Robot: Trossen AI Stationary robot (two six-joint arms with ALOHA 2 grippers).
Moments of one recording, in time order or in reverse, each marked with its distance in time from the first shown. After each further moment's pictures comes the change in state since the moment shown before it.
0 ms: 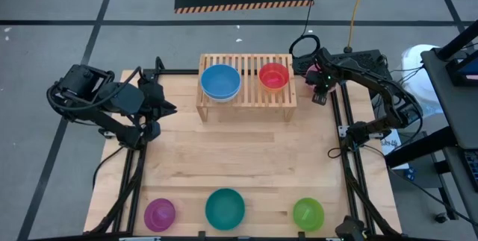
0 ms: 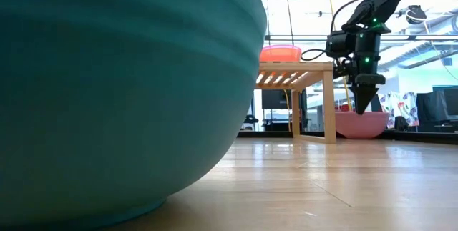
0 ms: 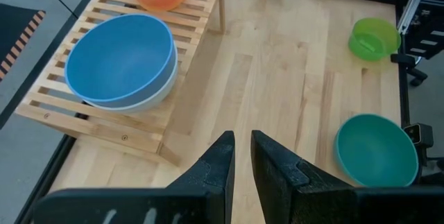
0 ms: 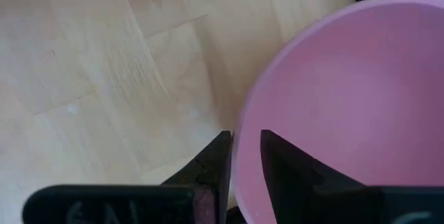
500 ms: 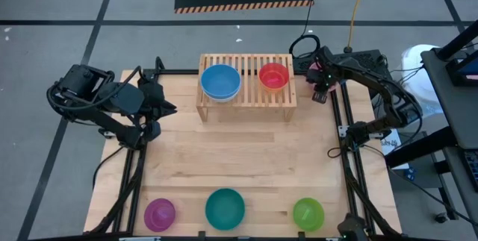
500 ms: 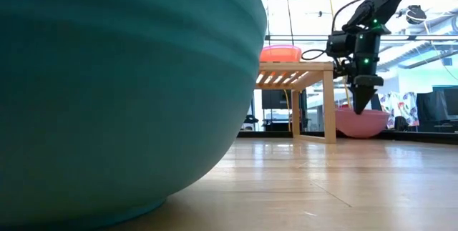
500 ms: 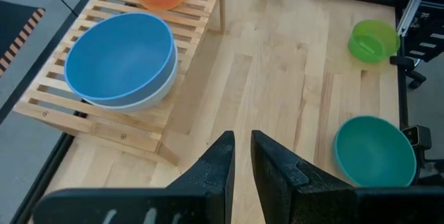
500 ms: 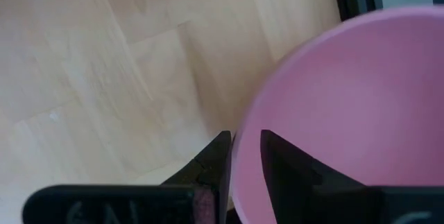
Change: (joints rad) left arm 0.000 0.000 0.000 0.000 0.000 -0.011; right arm -0.027 0.005 0.000 0.034 0.000 -0.019
